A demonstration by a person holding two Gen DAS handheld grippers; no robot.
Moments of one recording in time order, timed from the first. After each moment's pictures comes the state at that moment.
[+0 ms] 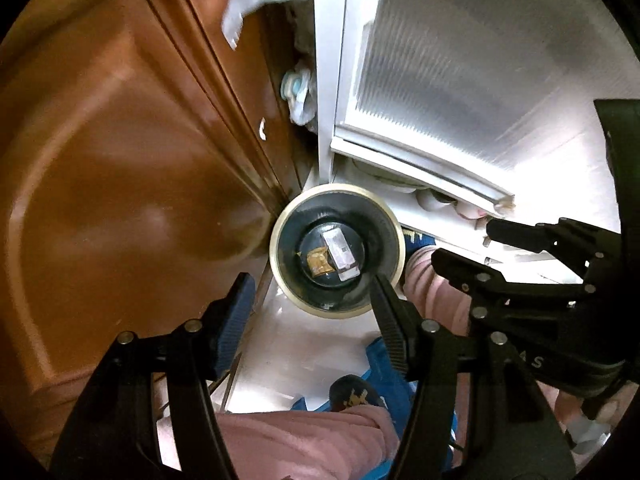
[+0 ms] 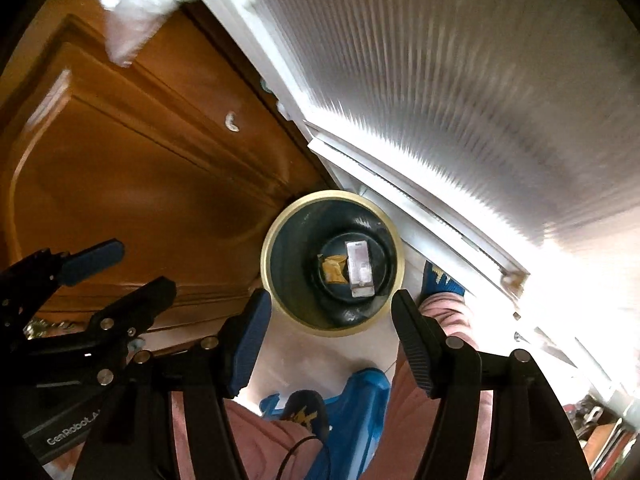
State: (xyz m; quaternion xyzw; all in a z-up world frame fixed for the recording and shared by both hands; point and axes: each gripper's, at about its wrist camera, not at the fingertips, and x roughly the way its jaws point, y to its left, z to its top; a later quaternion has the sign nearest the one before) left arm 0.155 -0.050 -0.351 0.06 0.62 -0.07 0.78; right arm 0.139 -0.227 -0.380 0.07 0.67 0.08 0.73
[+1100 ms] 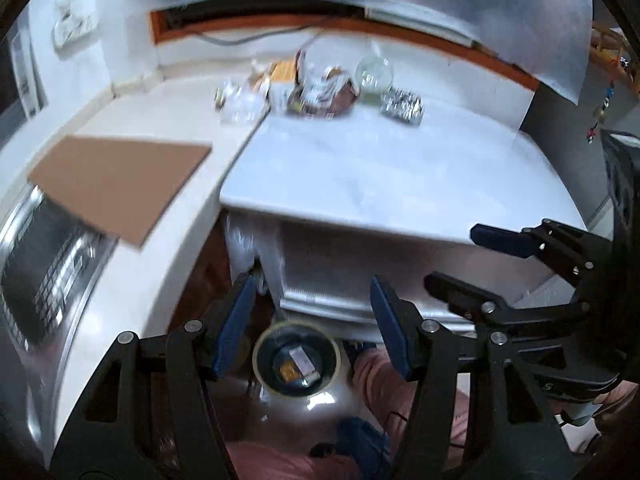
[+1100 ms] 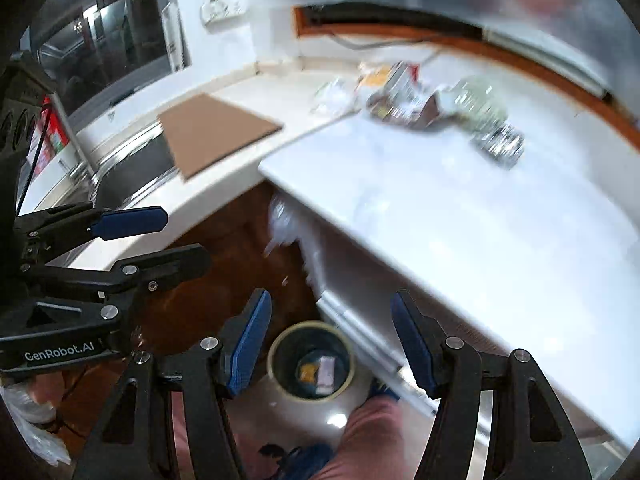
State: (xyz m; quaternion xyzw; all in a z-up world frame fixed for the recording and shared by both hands) left arm 0.102 -0.082 -0.037 0.05 0.41 -0.17 0.90; right arm 0.068 -0.246 -0.043 -0.02 0.45 0.09 0.89
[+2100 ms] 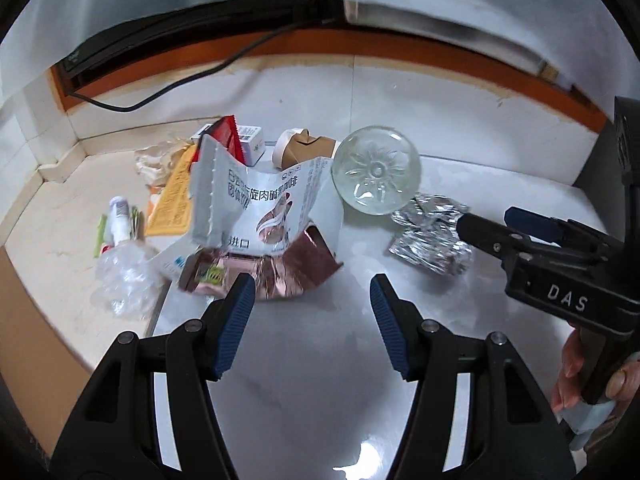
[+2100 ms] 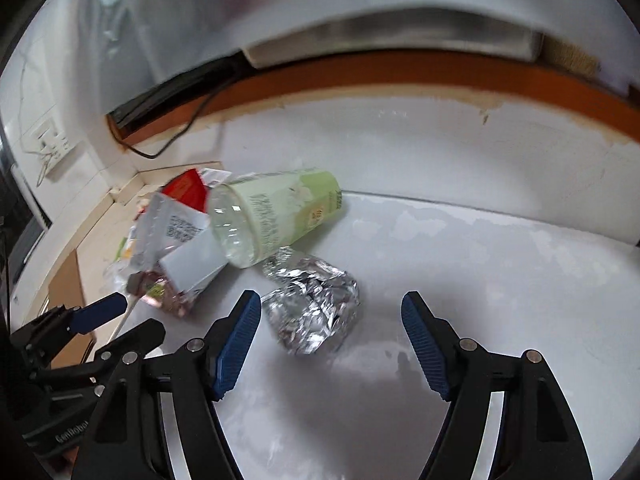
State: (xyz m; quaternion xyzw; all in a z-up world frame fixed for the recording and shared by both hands) left arm 0.386 -0.246 -0.064 0.09 0.39 -0.18 0.90; right arm 0.330 -0.483 -0.073 0.12 0.41 -0.07 0.90
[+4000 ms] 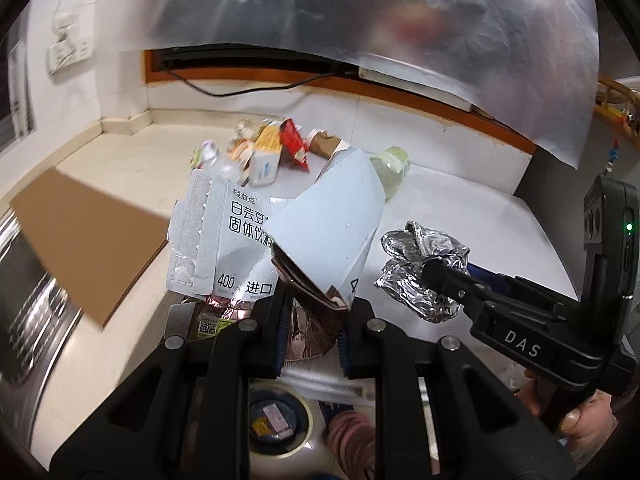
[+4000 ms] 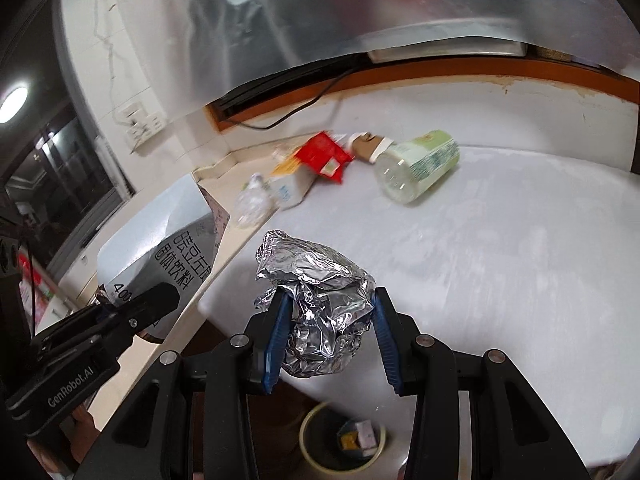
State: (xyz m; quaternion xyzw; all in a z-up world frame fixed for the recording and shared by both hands) left arm 0.154 -0.107 -0.027 -0.01 0.33 -0.18 0.92; right arm 0.142 -0.339 -0.035 0.15 0.37 0.02 0.92
